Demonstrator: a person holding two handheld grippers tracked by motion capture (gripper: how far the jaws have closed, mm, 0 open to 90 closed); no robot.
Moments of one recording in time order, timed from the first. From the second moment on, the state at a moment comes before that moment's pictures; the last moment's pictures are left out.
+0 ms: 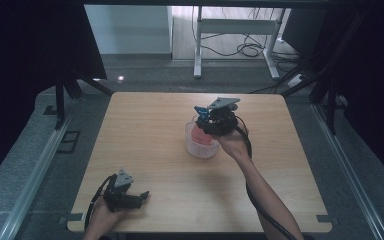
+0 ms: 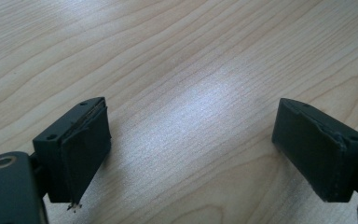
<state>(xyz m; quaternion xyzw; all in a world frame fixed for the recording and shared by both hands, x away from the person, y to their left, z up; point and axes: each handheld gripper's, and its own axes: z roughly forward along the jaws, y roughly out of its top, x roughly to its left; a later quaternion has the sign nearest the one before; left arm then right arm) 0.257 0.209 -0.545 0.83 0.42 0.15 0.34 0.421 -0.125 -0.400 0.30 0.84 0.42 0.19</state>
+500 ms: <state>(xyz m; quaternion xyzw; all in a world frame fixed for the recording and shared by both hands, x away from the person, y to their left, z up) 0.257 0.209 -0.545 0.83 0.42 0.15 0.34 0.424 -0.124 -0.420 0.31 0.84 0.41 0.18</state>
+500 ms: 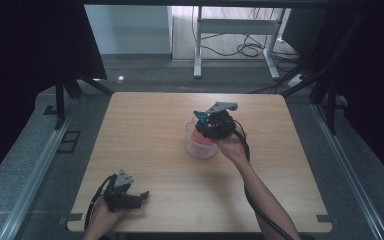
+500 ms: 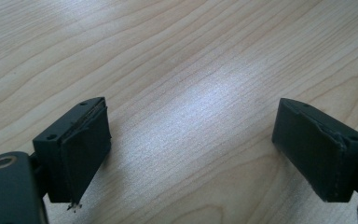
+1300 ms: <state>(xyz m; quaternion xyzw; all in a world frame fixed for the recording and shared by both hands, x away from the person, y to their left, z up) 0.257 0.209 -0.545 0.83 0.42 0.15 0.34 0.431 -0.131 -0.440 0.33 0.83 0.42 0.15</state>
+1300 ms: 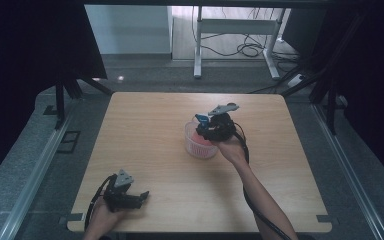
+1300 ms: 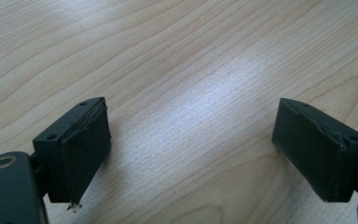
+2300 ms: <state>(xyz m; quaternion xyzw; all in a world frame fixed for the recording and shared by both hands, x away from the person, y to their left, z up) 0.257 0.209 -0.545 0.83 0.42 0.15 0.34 0.425 -0.130 -0.431 0.33 0.83 0.42 0.16</state>
